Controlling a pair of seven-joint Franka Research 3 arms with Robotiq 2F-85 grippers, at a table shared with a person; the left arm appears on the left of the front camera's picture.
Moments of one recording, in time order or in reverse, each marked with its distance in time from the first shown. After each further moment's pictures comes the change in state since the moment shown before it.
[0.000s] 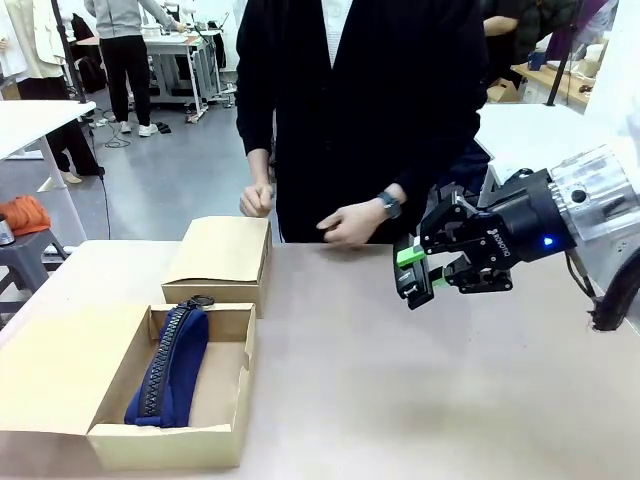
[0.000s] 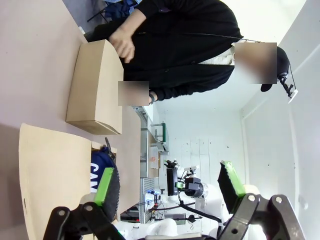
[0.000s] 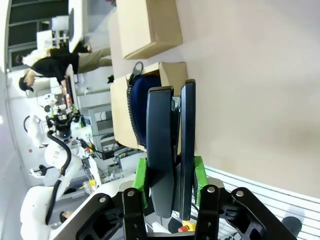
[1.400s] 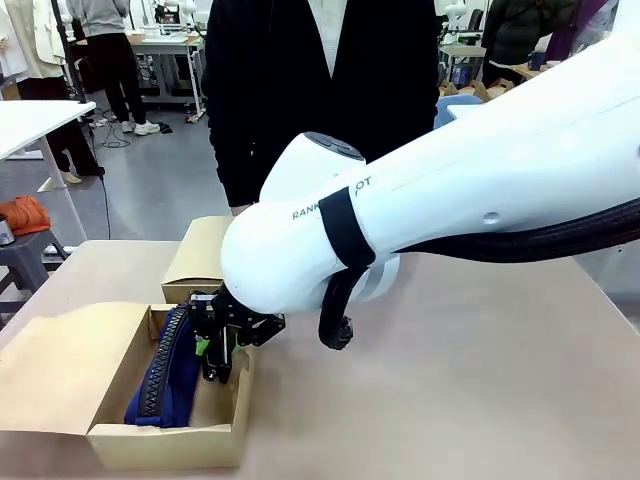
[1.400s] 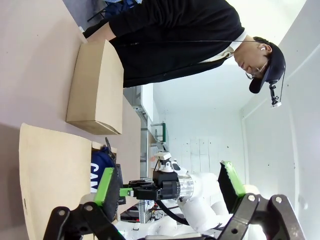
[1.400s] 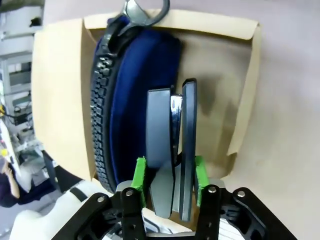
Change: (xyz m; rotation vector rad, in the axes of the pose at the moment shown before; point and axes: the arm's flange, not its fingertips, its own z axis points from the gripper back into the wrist) left arm 0.000 0.000 0.000 0.000 0.000 0.000; right arm -0.034 0.117 -0.303 -0.366 0.233 0.293
